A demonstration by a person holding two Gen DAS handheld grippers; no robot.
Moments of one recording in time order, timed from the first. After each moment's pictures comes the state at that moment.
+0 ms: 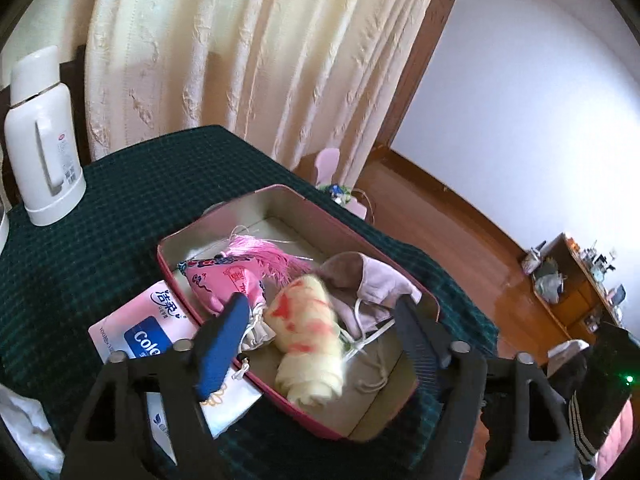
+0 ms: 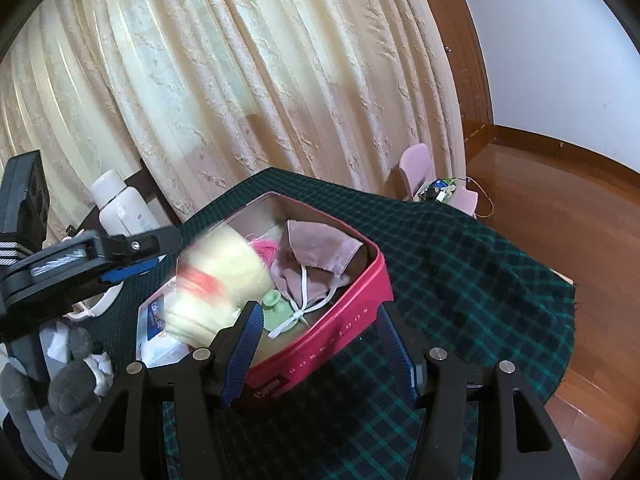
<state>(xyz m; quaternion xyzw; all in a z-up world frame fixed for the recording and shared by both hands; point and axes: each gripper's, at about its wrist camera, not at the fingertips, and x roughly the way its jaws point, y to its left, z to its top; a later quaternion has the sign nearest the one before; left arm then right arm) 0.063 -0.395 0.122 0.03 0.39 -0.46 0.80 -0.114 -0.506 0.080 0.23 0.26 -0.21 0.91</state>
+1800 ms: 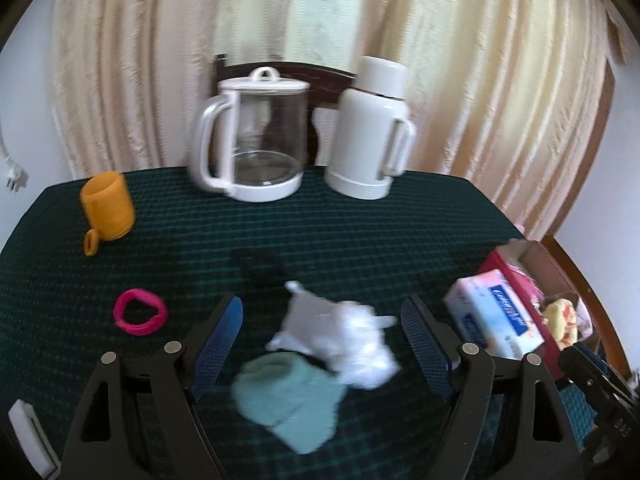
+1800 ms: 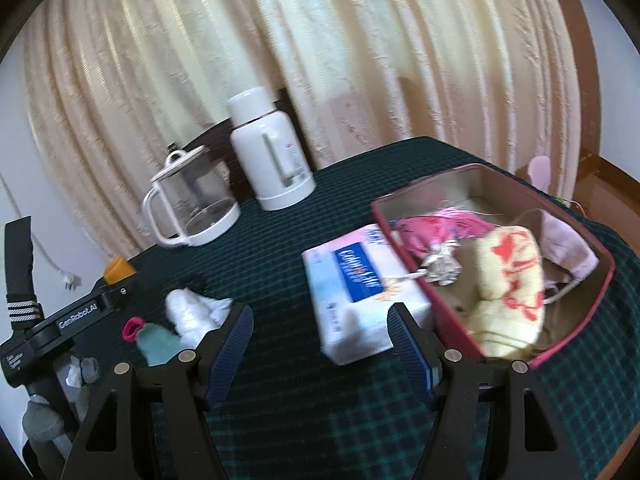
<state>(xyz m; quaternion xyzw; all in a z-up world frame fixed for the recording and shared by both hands) 0.079 -0.115 0.109 -0.04 0.35 -0.13 0.93 -0.030 -0.348 0.095 0.16 0.30 -0.02 0.94</state>
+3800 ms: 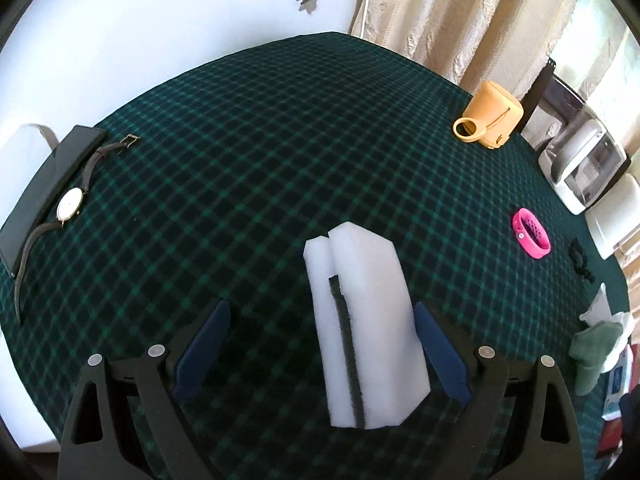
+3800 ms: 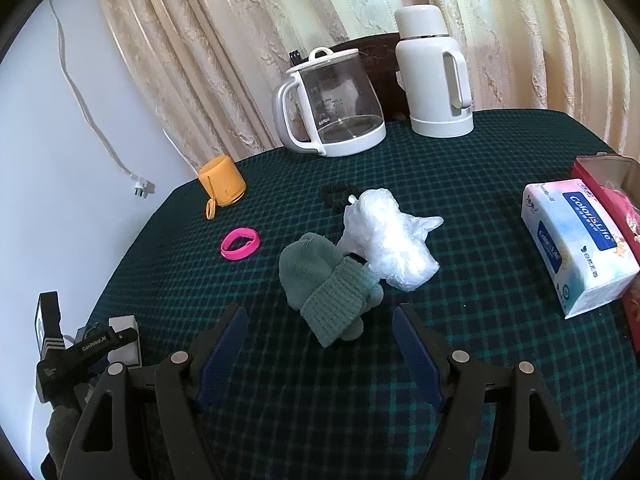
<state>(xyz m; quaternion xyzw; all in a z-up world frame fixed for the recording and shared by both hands) -0.021 0.180 0.010 -0.23 0.45 0.20 0.84 0.001 -0.198 0.066 0.11 0.38 0.13 0.91</state>
